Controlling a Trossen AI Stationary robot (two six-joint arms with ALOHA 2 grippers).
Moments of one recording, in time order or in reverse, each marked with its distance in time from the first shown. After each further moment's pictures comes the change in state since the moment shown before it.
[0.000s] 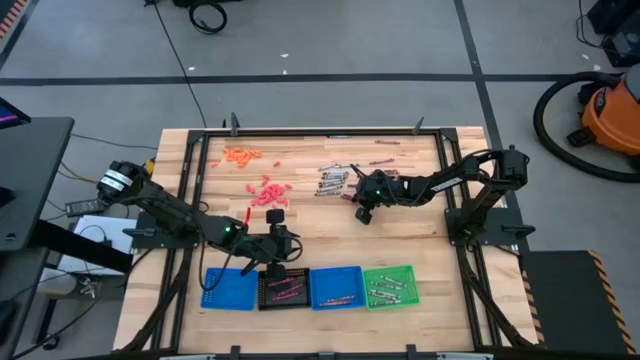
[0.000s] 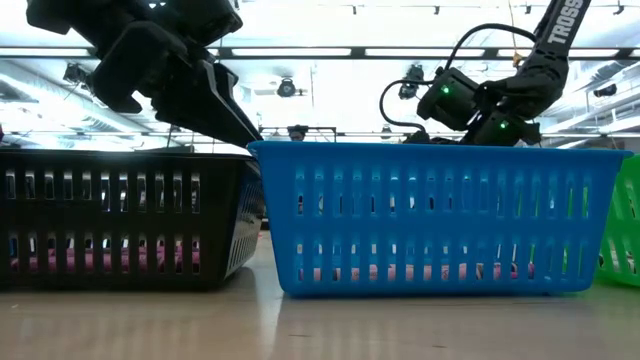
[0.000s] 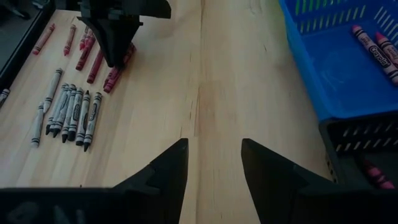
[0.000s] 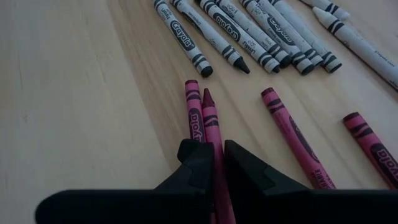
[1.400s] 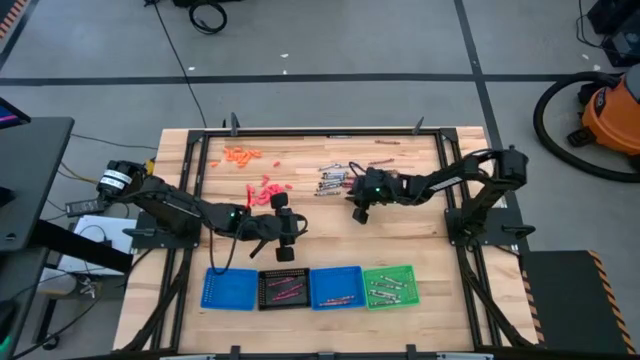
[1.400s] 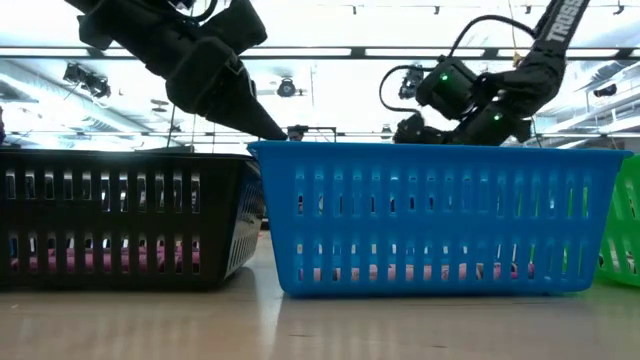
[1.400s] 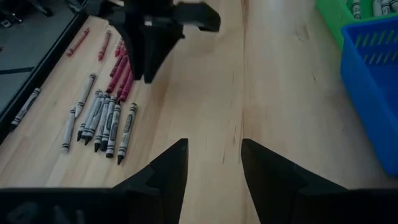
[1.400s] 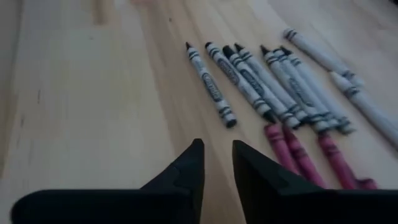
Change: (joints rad) left arm 0.156 -0.010 0.000 0.087 0.060 0.045; right arm -0.008 -0.002 0.027 0.101 -0.049 -0.107
